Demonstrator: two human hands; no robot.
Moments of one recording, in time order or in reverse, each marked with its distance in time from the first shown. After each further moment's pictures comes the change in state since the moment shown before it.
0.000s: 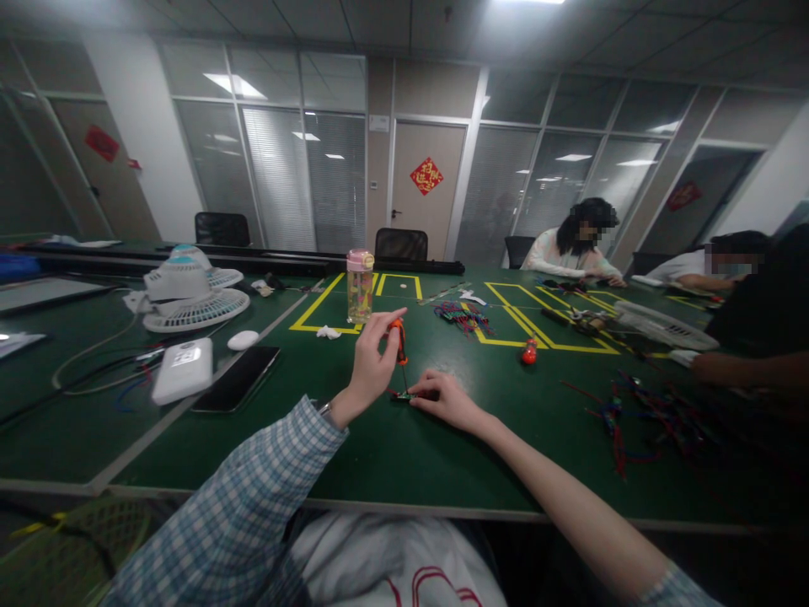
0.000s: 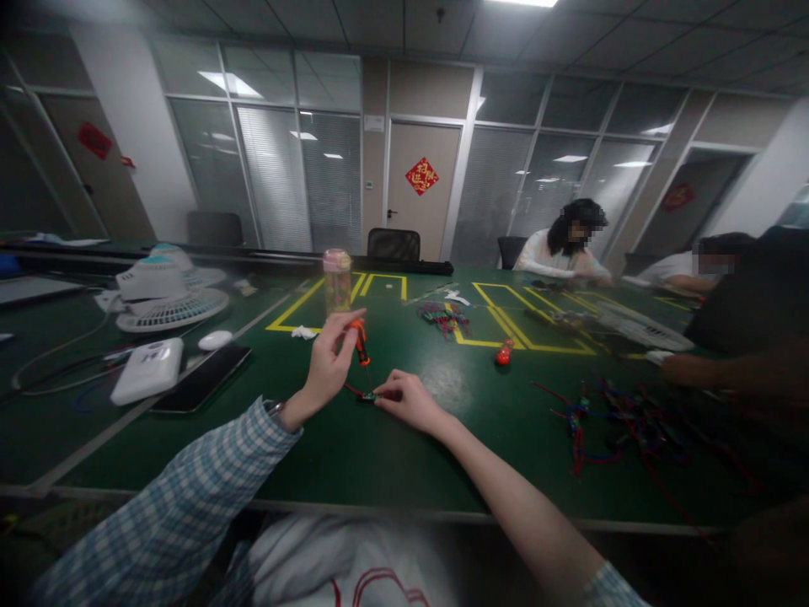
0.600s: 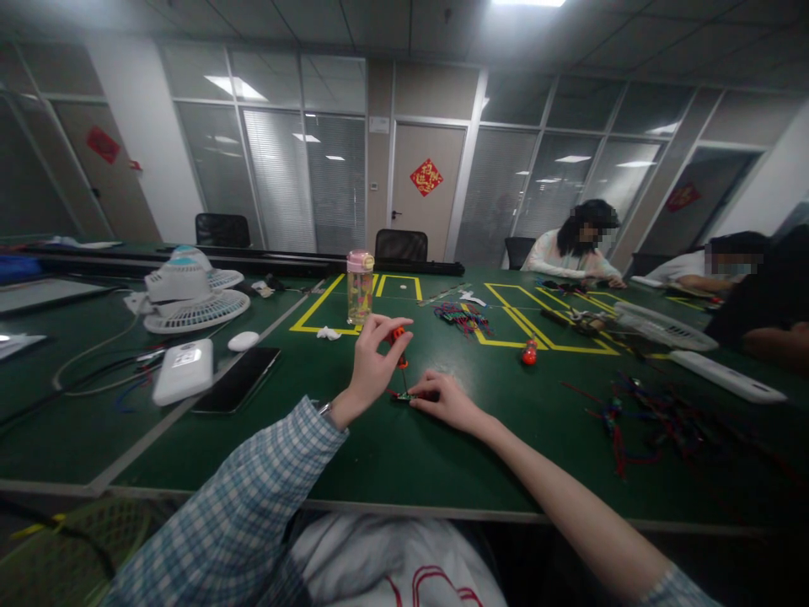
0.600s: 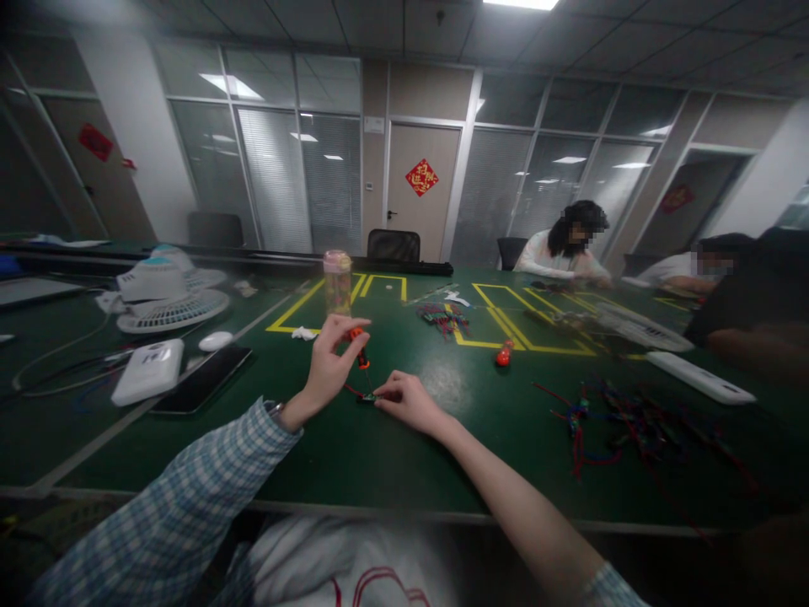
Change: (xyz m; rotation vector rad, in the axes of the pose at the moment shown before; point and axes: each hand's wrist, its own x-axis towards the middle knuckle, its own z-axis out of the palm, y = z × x) left_hand 0.000 0.001 0.001 -0.005 0.015 -0.025; right_hand -0.001 -0.001 0.000 0.004 0.007 0.005
